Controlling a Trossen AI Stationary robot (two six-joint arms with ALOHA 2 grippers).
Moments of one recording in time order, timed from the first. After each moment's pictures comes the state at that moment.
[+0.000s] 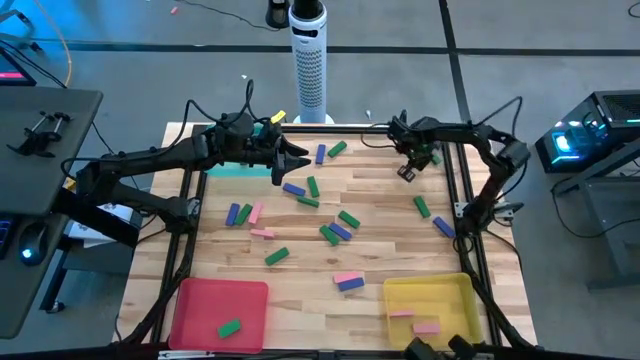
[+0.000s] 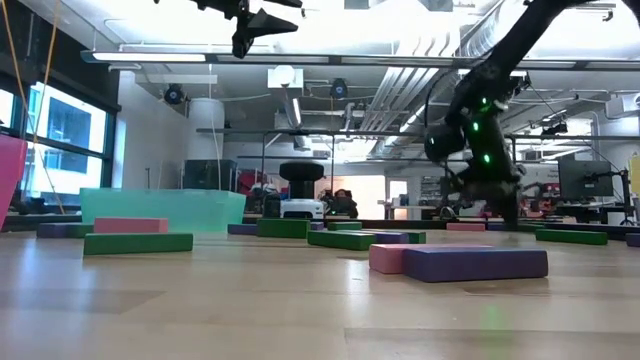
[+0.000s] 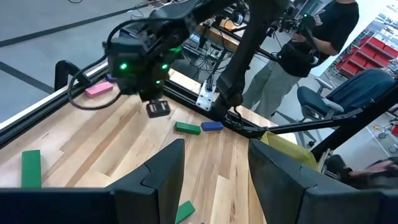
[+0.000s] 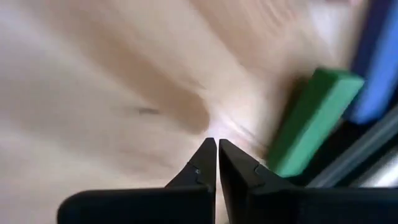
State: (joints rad) left arm 0.30 1.23 1.08 -0.13 0.20 -0.37; right arm -0.82 1.73 0.99 -0.93 0.30 -0.05
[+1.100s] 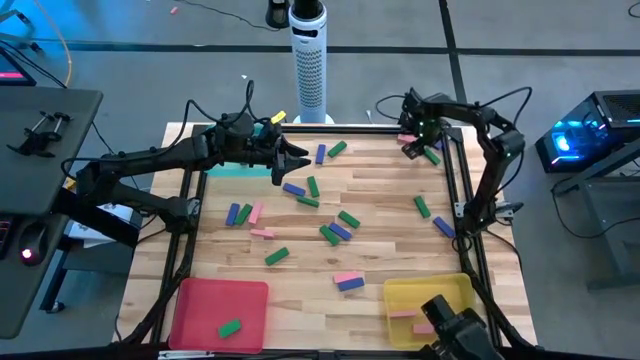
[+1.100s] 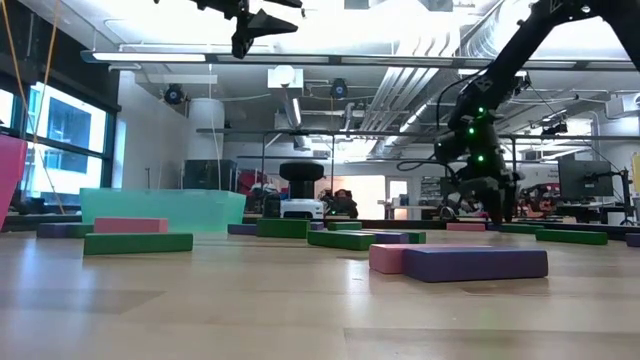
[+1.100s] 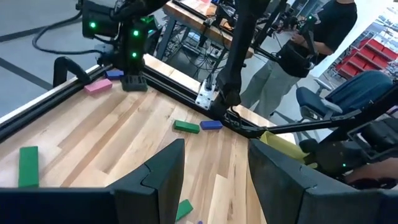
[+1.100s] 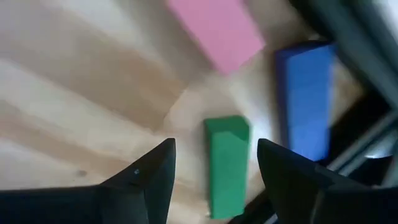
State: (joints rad) left arm 0.30 1.23 1.08 -0.13 0.20 -0.38; right arm -1.09 1.87 1.21 -0.99 0.17 -0.17
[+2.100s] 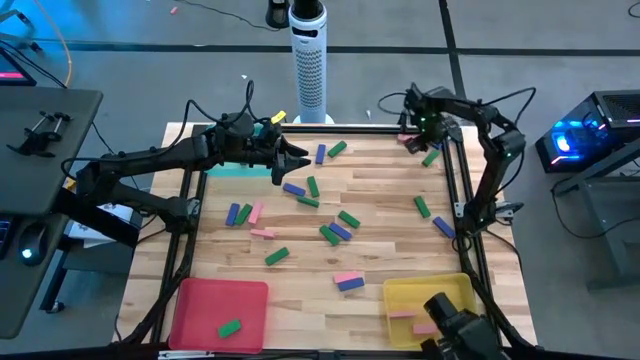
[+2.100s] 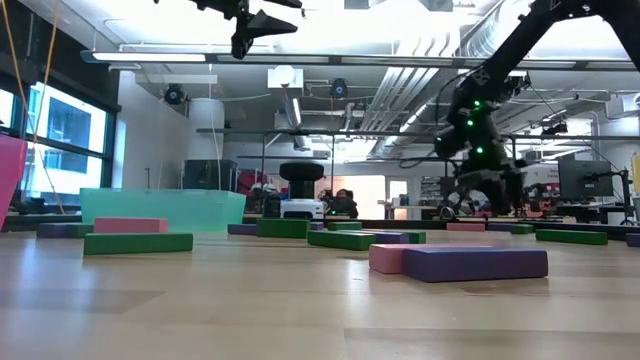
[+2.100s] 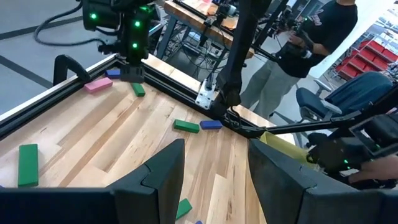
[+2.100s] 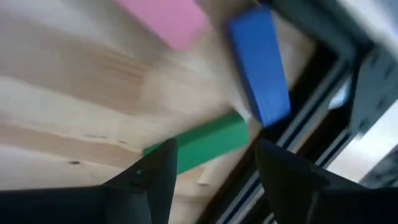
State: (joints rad) left arm 0.30 1.23 1.08 -0.14 0.20 -0.39; right arm -1.10 1.87 1.28 -1.14 0.22 0.07
